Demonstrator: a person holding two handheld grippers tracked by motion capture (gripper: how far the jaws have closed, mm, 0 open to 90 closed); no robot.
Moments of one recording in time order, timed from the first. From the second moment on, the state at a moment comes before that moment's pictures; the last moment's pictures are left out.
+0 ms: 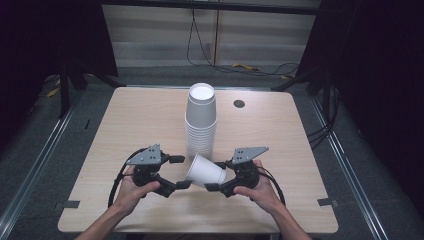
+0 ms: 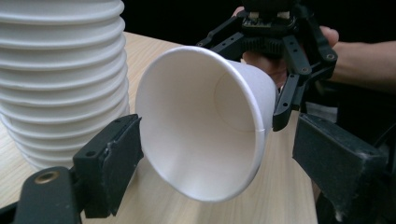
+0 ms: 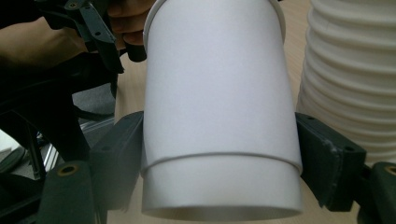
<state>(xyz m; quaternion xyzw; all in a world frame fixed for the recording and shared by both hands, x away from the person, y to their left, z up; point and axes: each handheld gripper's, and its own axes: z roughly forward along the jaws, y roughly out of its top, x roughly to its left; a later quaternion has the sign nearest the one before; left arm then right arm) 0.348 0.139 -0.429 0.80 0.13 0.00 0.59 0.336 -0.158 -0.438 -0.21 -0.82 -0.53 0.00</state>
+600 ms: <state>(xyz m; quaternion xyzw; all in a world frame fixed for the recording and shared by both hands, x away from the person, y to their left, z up) 0.349 0.134 -0.433 0.79 0.14 -0.01 0.59 0.333 -0.156 -0.436 -0.18 -0.80 -0.57 0.00</state>
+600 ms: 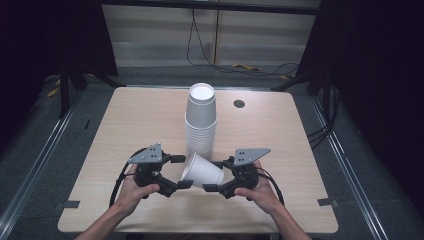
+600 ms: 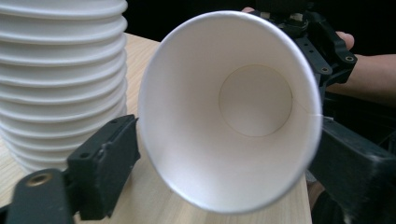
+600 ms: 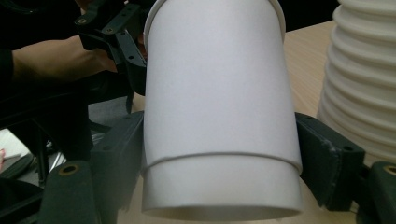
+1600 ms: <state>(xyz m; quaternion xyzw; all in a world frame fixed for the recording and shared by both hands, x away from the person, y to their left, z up) 0.351 0.127 -0.436 0.80 0.11 -0.06 0.59 0.328 -0.142 -0.439 -0.14 -0.82 -0.56 0.02</state>
